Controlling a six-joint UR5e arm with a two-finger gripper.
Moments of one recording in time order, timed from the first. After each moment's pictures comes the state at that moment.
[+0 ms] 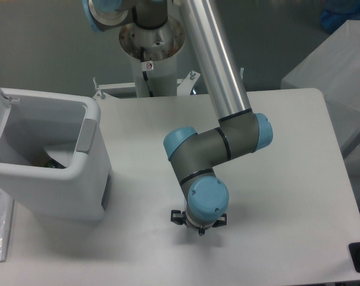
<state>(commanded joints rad) 2.38 -2.29 -1.33 -1.21 1.58 0.42</state>
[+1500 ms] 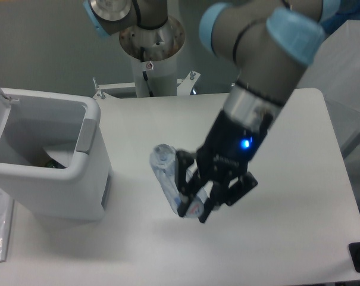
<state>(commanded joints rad) 2.55 -1.92 -1.08 -1.15 0.62 0.31</state>
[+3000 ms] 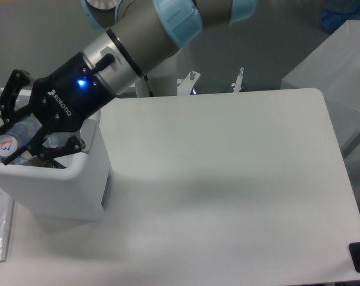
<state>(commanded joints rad) 2.31 -1.77 -1.48 -0.95 0.41 0.56</state>
